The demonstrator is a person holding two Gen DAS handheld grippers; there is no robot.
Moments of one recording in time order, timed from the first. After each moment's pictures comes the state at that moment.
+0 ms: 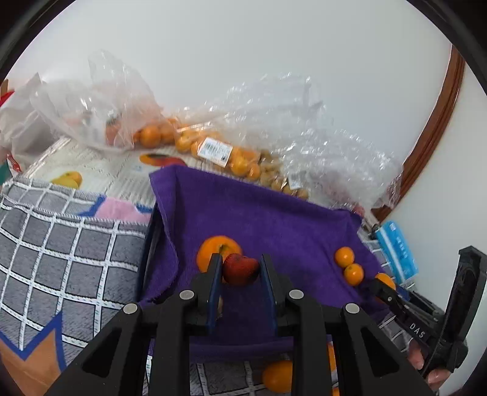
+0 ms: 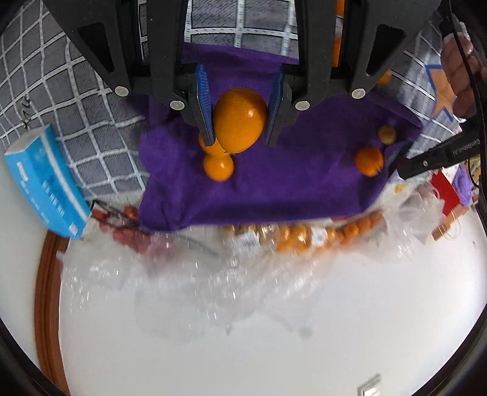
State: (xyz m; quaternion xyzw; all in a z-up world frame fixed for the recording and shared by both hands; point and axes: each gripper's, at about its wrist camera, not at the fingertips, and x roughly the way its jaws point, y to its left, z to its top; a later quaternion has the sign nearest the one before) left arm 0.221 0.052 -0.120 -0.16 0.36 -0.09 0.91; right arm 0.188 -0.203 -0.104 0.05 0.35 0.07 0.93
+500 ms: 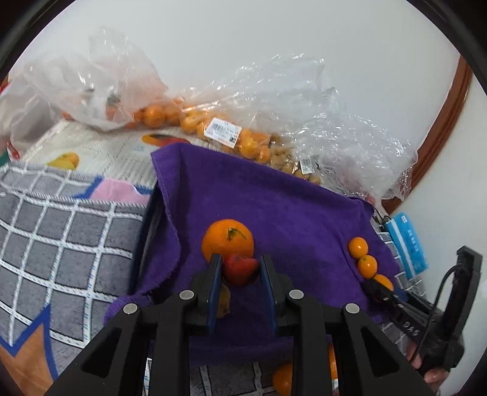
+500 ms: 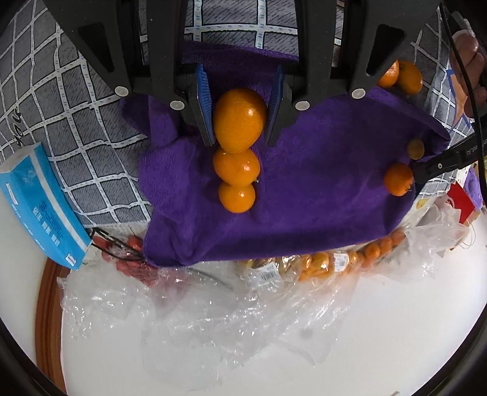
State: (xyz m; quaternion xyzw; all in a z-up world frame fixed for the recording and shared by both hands) left arm 0.233 0.051 -0.138 -0.17 0.39 -0.09 0.90; right arm 0.204 -0.208 -0.132 0.04 0.39 0.05 0.92
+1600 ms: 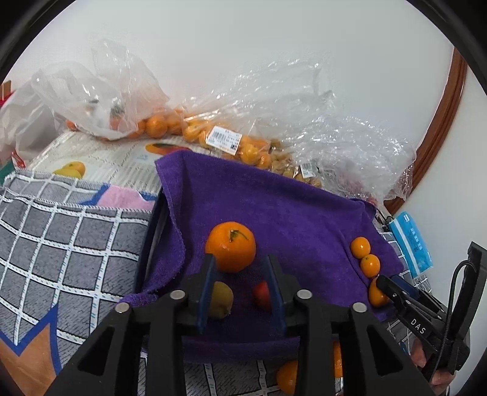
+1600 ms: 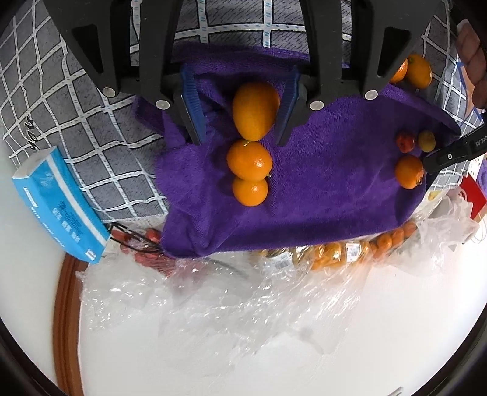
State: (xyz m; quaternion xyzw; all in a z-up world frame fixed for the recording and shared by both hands) left arm 0.222 0.049 -0.130 -0.15 0.36 -0.07 0.92; right arm 0.190 -0.210 -0.125 0.04 0.35 0.01 0.93
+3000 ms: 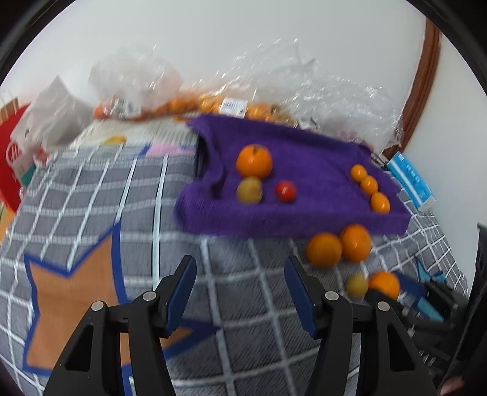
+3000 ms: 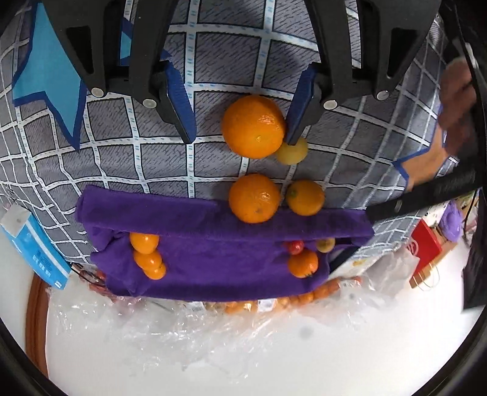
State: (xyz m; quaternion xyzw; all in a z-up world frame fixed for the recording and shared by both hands) left arm 0.131 0.069 -0.144 -0.07 0.41 -0.07 0.91; right arm 0.086 -0.127 -0.145 0.02 0.40 0.11 0.91
